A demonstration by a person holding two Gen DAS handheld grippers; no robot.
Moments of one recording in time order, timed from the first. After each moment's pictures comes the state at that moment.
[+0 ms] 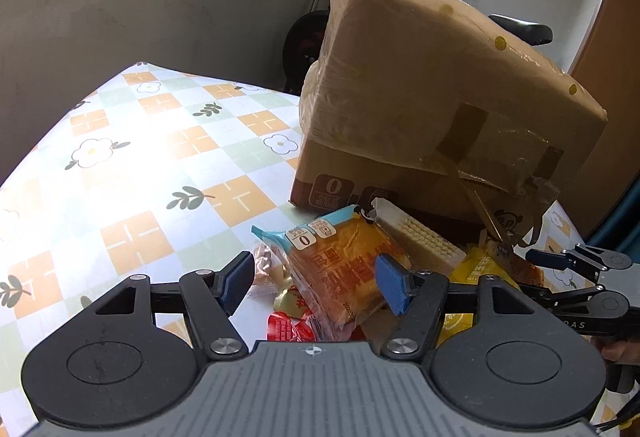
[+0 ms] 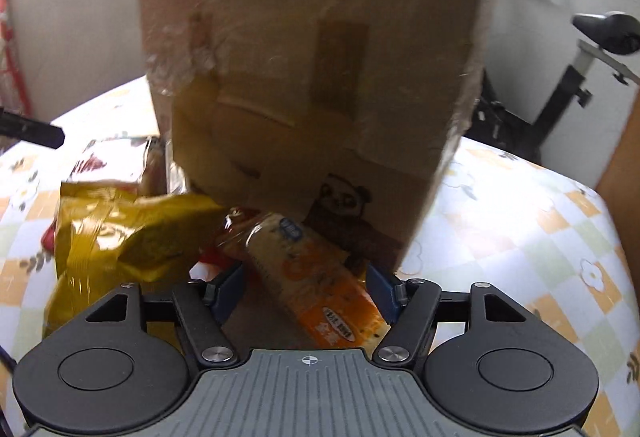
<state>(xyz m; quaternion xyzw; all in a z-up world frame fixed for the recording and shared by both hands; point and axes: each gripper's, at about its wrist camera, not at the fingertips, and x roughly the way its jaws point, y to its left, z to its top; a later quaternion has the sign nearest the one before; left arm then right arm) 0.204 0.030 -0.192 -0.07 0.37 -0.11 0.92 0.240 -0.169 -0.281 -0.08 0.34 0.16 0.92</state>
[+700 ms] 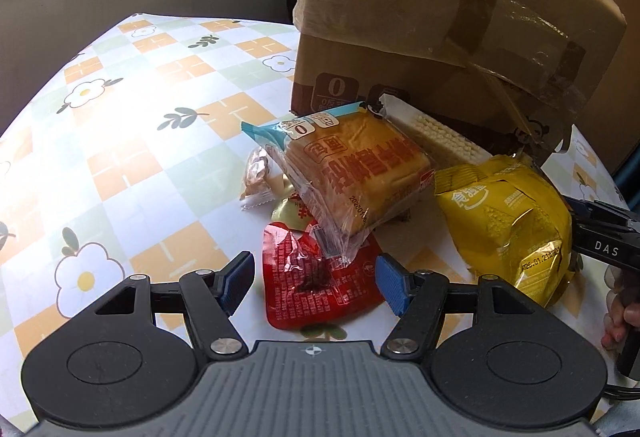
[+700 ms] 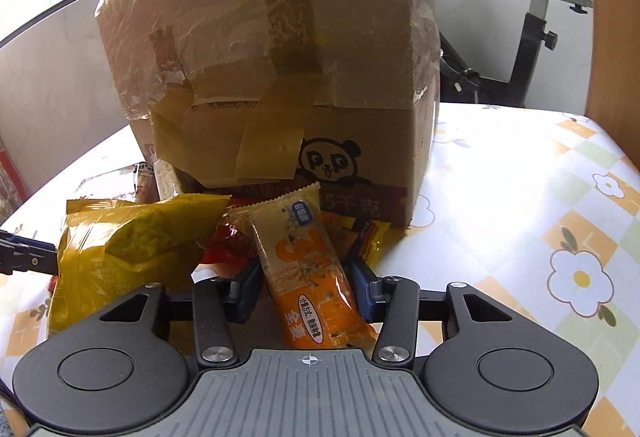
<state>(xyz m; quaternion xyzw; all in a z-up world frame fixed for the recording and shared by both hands) 0.191 0.012 -0.242 -0.02 0.44 -0.10 0.89 0.218 -0.182 -0.312 0.06 0.31 0.12 0.94</state>
